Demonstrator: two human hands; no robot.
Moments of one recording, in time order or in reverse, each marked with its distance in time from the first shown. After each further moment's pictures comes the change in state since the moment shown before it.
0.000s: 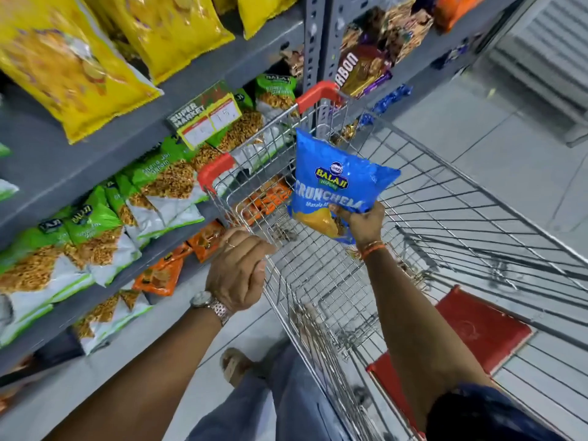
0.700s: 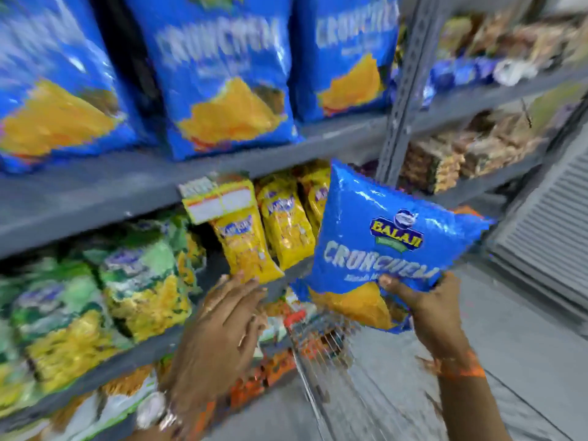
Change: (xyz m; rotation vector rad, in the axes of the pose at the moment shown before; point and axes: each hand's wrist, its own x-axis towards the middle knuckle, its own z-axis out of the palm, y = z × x) left_hand 0.003 0.062 -0.310 0.321 0.341 0.072; right_hand -0.202 -0.362 0.034 0.185 -0.266 -0.594
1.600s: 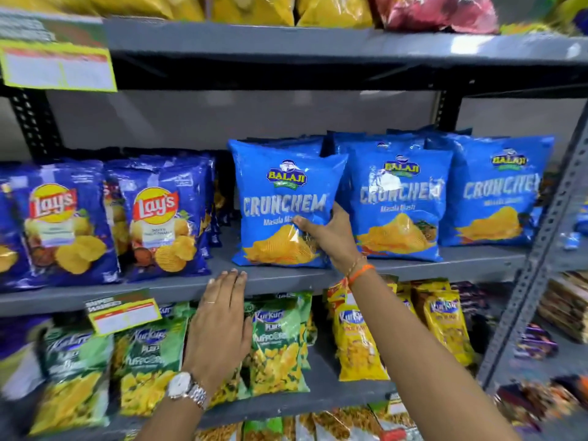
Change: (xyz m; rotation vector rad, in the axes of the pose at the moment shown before) left_hand -0.030 -0.117 -0.176 0.656 0.108 -0.506; right_hand 0.054 -0.140 0.402 0.020 -0.593 -0.204
